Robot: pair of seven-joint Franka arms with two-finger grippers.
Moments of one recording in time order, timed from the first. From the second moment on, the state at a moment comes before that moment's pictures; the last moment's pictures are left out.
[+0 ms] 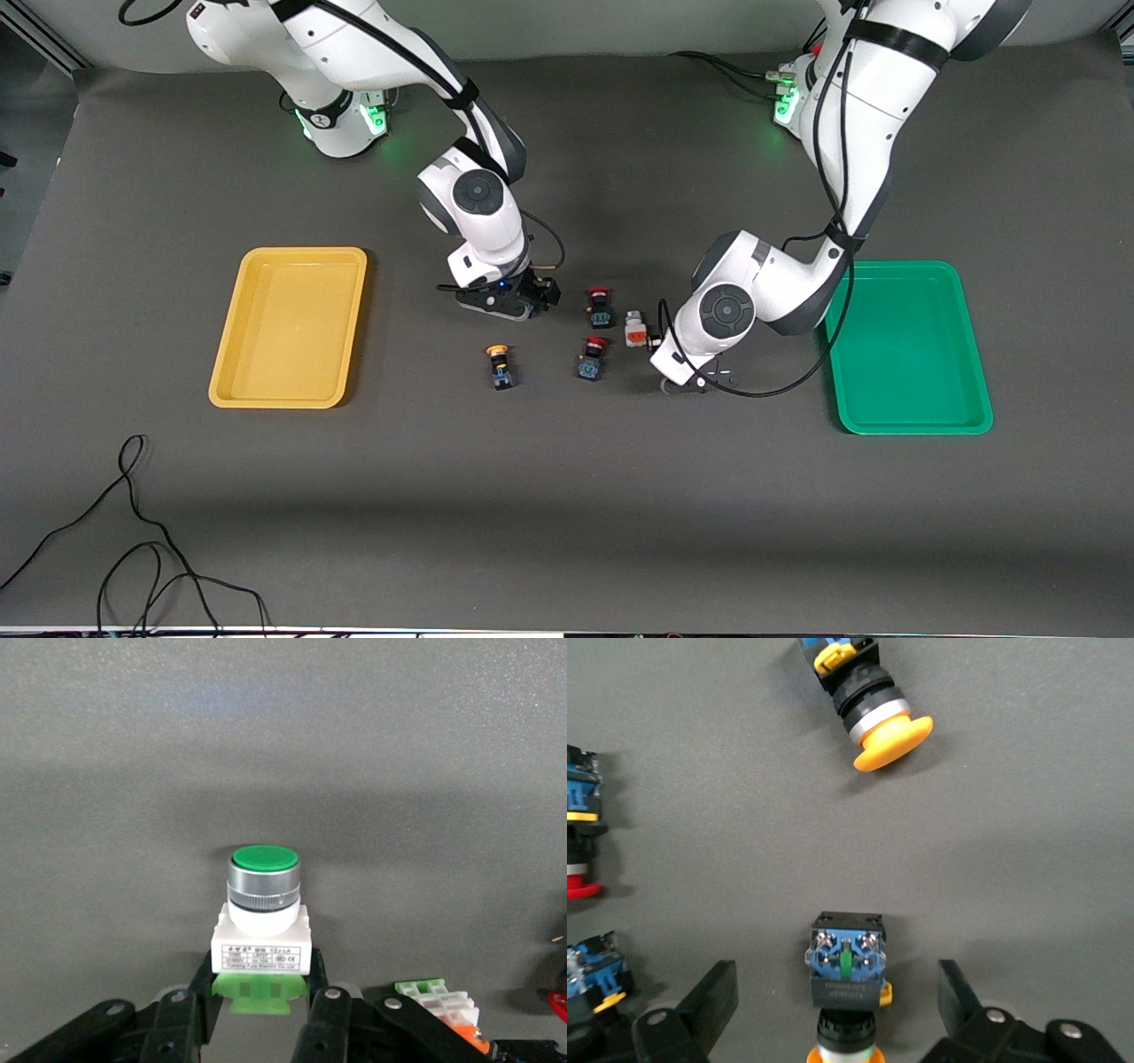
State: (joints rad) left arm -0.29 0.67 -0.27 -1.79 0.05 2.33 -0.65; right arm 0.77 0.50 -0.02 -2.07 -0.01 2.65 1.09
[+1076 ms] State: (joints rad) left arm 0.18 0.29 -0.24 -1.69 0.16 1.71 0.08; right arm 0.77 0.45 -0.02 -1.92 -0.01 2.38 1.08
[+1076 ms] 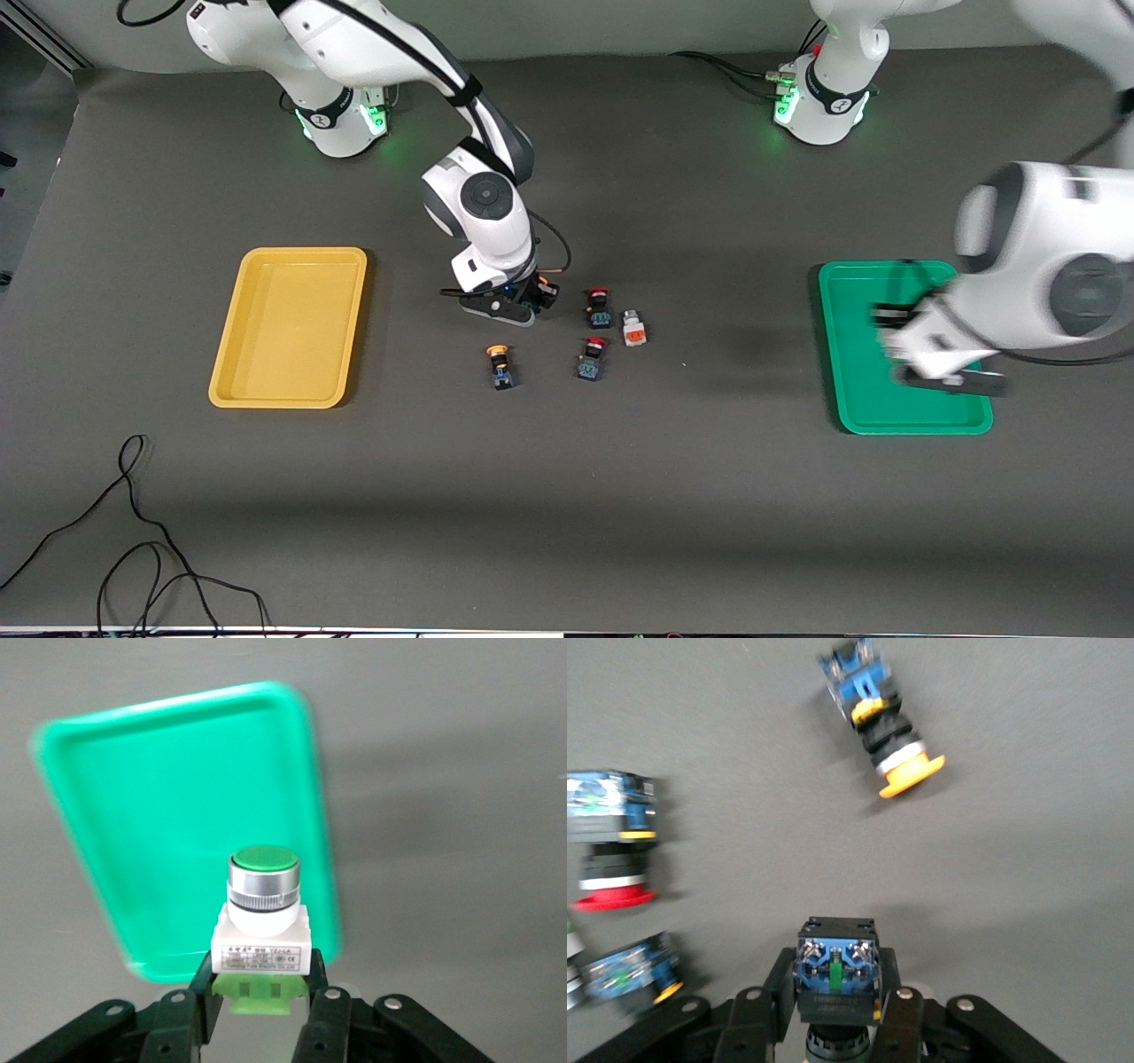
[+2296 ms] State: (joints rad) left arm 0.47 0.46 -0.24 -2.05 0.21 2.32 0.18; right arm 0.59 0.19 -0.66 -1.96 0.10 2.00 -0.22
